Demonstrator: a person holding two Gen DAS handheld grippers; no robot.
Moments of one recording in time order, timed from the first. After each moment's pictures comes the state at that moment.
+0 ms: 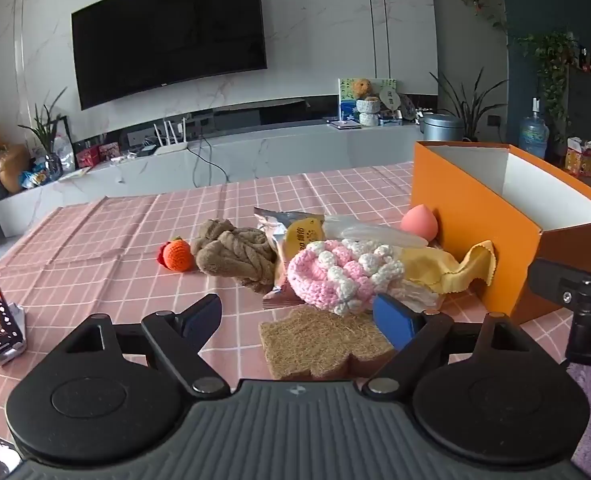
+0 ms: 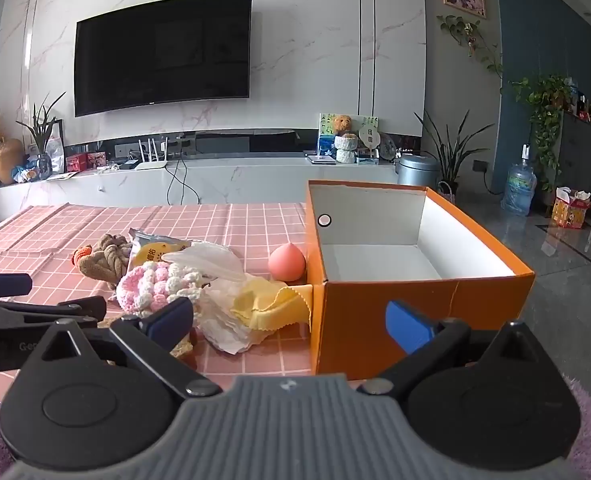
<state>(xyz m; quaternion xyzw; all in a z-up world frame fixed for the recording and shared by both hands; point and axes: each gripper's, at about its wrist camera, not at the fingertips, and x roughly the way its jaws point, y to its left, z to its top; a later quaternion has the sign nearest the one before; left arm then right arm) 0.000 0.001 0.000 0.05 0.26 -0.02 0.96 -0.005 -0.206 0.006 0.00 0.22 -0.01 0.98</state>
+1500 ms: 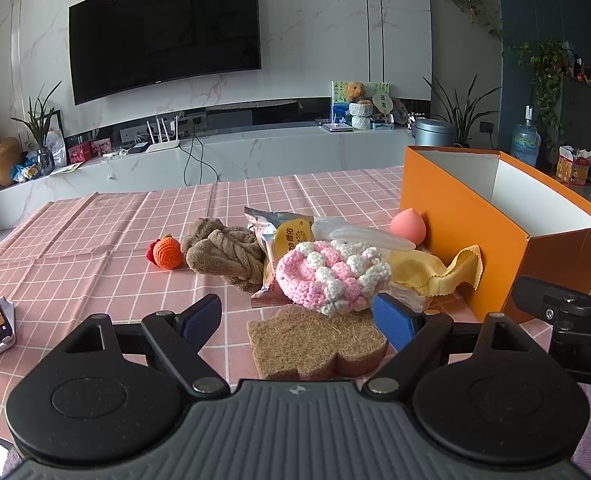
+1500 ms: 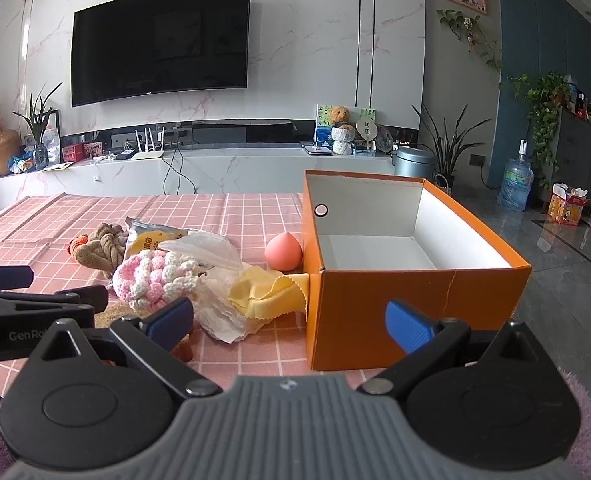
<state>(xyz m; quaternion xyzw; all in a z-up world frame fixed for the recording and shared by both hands) -0.002 -0.003 -0.002 0.04 0.26 -0.03 0.96 -0.008 -0.205 0.005 -0.01 0.23 -0.01 0.97</state>
